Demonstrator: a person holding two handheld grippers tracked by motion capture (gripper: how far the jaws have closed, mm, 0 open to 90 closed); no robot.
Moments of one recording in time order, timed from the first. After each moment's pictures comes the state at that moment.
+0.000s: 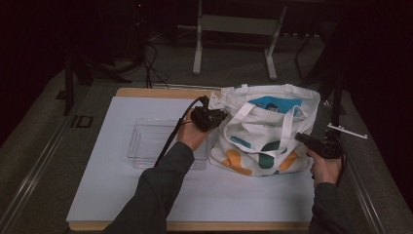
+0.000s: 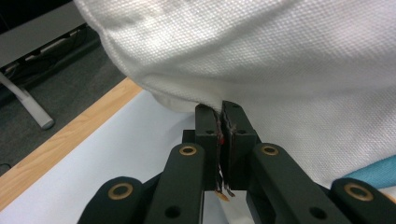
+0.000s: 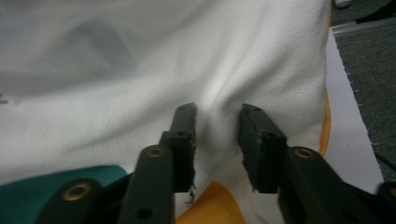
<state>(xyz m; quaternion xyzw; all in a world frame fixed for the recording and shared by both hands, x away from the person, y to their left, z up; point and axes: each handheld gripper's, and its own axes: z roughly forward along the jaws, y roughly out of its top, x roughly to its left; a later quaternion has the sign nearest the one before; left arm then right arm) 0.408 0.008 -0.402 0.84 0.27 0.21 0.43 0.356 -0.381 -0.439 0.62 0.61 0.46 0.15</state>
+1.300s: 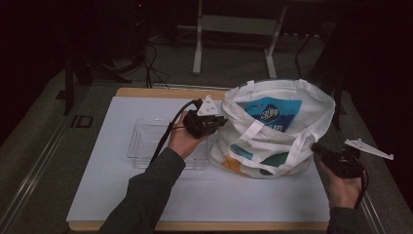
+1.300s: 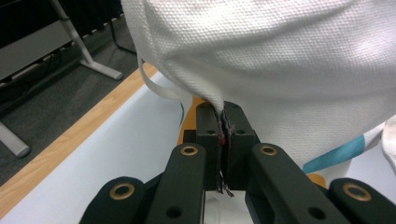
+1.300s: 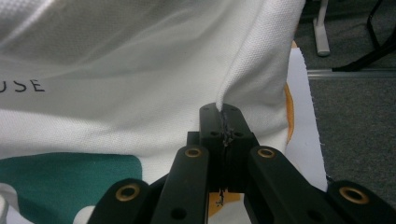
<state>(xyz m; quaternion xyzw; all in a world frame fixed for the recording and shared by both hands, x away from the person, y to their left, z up) 0.366 0.027 -0.375 0.84 0.21 0.19 0.47 0.286 -0.387 -0.410 0.56 0.64 0.47 0.23</state>
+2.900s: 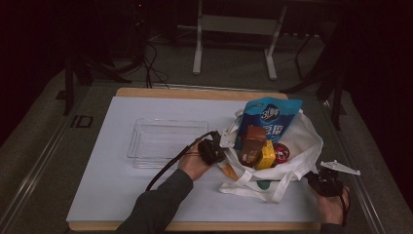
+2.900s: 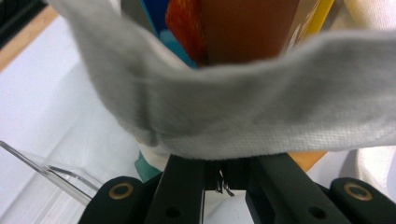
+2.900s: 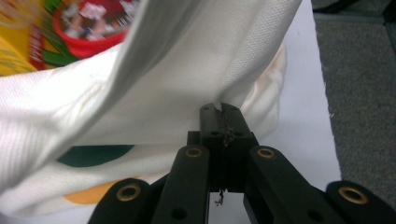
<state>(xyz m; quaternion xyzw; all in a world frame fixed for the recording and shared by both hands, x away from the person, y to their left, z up) 0.349 -0.018 -0.466 0.91 0.20 0.16 0.34 0.275 -0.384 -0.498 0.59 0.70 0.34 0.23</state>
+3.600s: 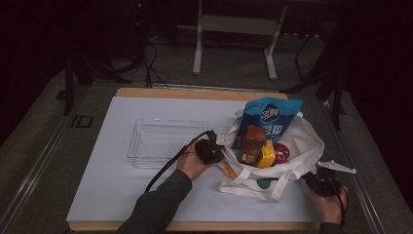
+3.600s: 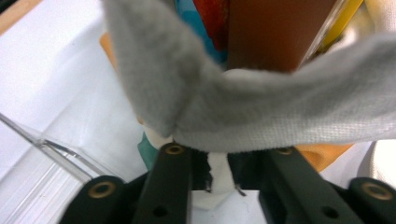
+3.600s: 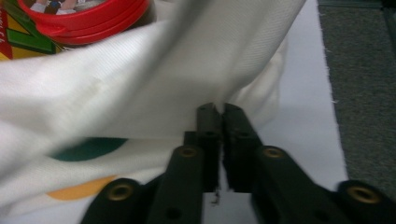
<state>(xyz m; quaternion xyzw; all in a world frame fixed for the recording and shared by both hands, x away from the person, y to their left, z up) 0.356 -0.008 -0.474 0.90 0.23 0.14 0.35 0.279 -0.384 -0.505 0.60 0.70 0.31 0.22</state>
